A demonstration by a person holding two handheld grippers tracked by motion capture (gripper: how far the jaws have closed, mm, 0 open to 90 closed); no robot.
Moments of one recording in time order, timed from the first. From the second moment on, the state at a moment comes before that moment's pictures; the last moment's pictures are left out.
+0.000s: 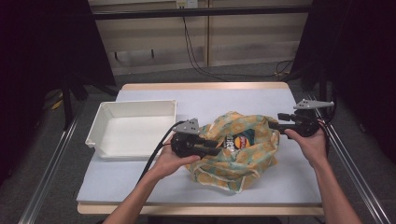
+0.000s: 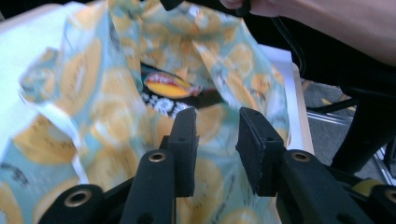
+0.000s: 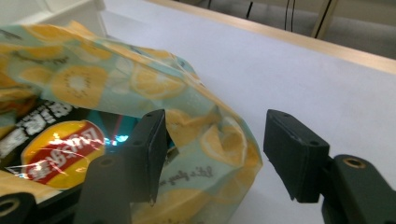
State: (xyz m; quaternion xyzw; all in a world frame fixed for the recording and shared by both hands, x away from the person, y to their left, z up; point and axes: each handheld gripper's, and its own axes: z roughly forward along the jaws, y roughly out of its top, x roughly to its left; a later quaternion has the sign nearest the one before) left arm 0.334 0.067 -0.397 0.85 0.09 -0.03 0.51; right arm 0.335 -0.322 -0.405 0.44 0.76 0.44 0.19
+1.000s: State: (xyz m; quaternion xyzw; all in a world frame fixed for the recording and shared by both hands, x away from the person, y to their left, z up) left arm 0.373 0.017 -0.423 0.87 0.14 -0.03 0.48; right arm 0.286 -0.226 -0.419 0.28 0.85 0.45 0.07
